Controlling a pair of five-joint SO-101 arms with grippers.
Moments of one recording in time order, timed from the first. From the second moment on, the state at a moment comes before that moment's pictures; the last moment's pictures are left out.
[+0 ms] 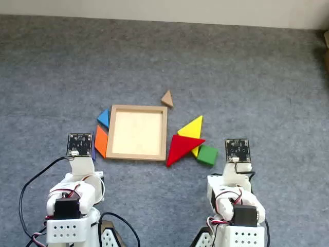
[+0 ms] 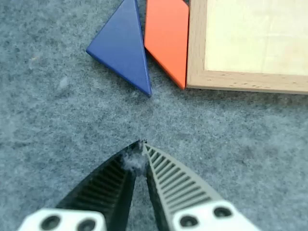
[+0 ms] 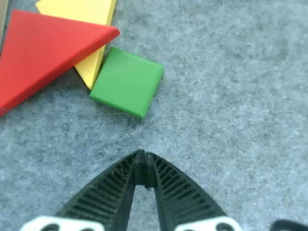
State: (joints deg) left arm -9.4 -101.1 96.0 75.3 4.4; right arm -3.5 -103.9 96.0 71.0 6.8
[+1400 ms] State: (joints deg) left arm -9.4 -101.1 96.0 75.3 4.4; right arm -18.6 -97.2 75.1 63.0 -15.4
